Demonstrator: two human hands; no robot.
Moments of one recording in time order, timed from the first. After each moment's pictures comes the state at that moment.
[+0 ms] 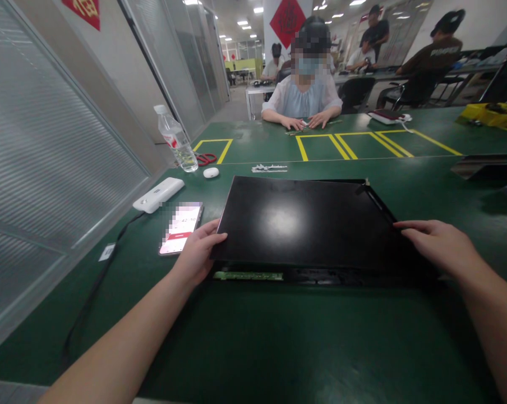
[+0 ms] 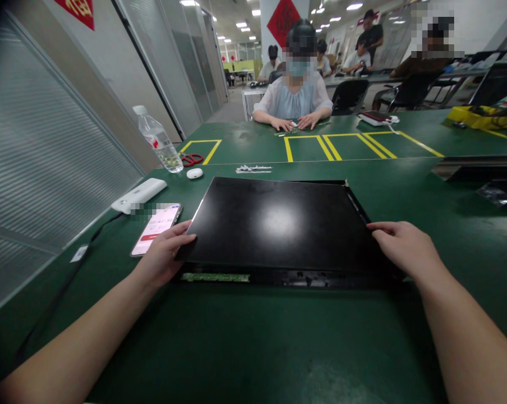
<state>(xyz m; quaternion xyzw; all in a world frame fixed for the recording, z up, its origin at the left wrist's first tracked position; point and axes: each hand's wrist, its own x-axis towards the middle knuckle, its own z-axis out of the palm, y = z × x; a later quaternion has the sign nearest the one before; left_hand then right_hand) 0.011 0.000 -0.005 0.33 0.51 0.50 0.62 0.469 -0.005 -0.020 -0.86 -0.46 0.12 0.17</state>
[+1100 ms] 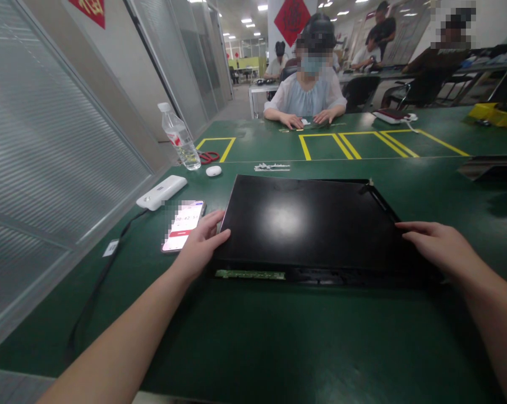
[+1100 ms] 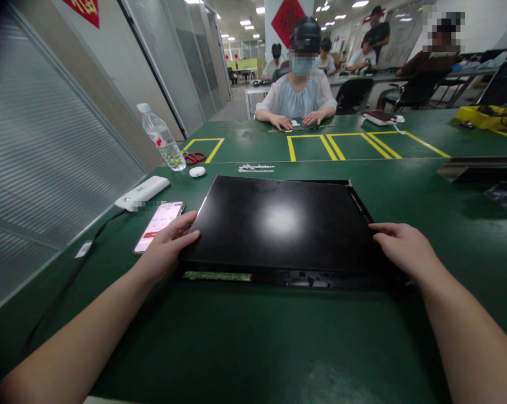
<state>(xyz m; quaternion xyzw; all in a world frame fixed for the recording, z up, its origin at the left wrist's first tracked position) -0.012 0.011 -0.029 0.55 0.53 0.46 0.45 0.468 -0.001 -0.026 -0.86 -0.45 0.16 0.17</state>
